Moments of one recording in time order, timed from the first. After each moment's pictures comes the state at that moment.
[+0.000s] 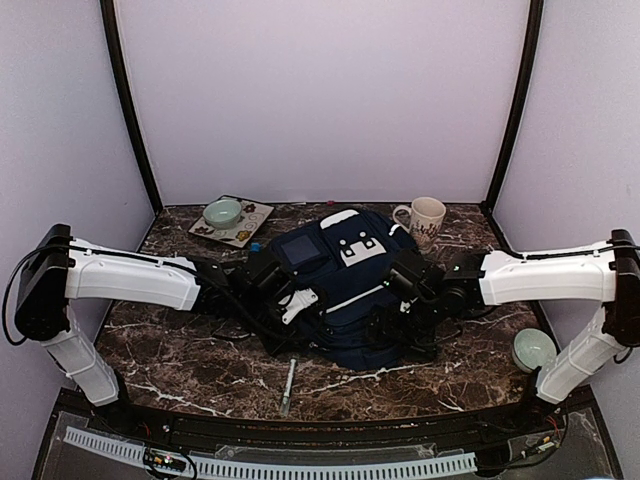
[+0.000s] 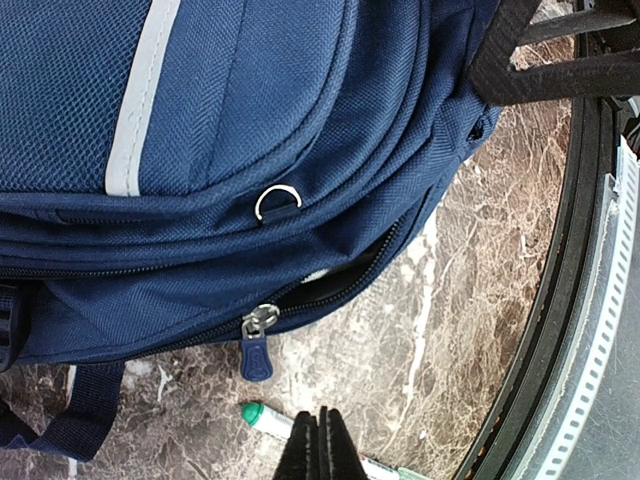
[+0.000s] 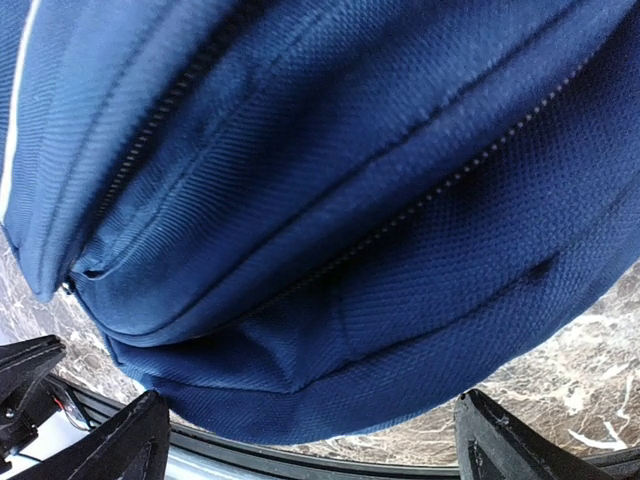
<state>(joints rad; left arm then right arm) -0.99 1.64 1.03 -0.43 0.25 -0.06 1.01 1.49 0.98 -0.71 -0.06 1.24</state>
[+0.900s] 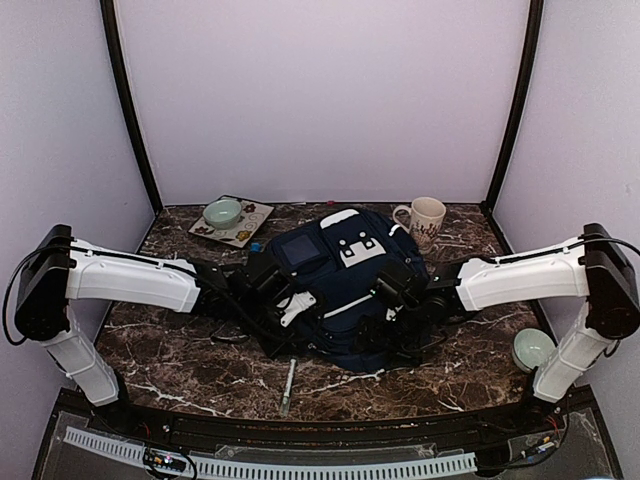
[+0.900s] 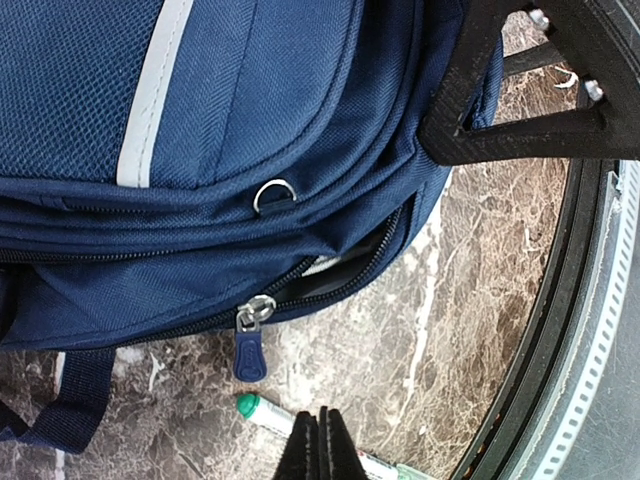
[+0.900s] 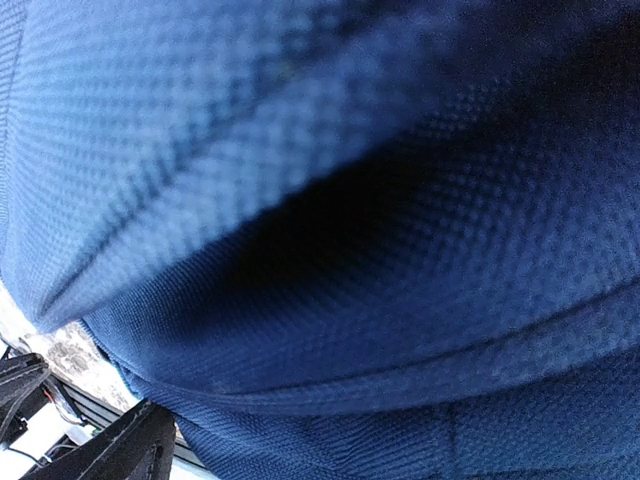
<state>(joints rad) -0.99 1.64 1.01 -0.43 0.25 -0.09 1.01 1.61 0.96 -0.58 -0.15 1.21</state>
